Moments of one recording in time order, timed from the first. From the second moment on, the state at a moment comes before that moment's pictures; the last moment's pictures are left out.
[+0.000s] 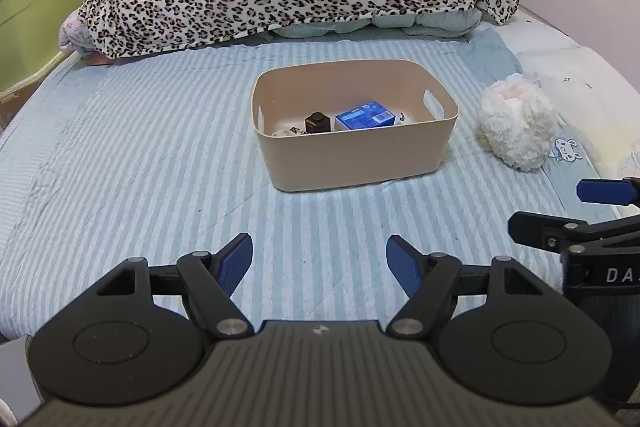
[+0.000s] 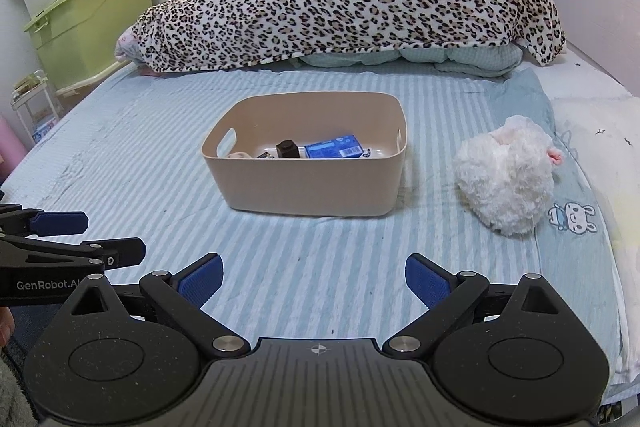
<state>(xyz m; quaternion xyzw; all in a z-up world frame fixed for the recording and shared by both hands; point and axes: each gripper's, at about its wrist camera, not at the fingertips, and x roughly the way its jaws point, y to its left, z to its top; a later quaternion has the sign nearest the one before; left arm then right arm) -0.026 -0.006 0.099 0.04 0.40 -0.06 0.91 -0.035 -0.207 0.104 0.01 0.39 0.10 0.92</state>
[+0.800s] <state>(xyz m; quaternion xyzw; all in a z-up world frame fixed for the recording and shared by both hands) -0.027 -0.005 0.088 0.02 0.43 -0.06 0.90 -0.036 -0.213 0.103 0.01 0.40 0.10 0.91</state>
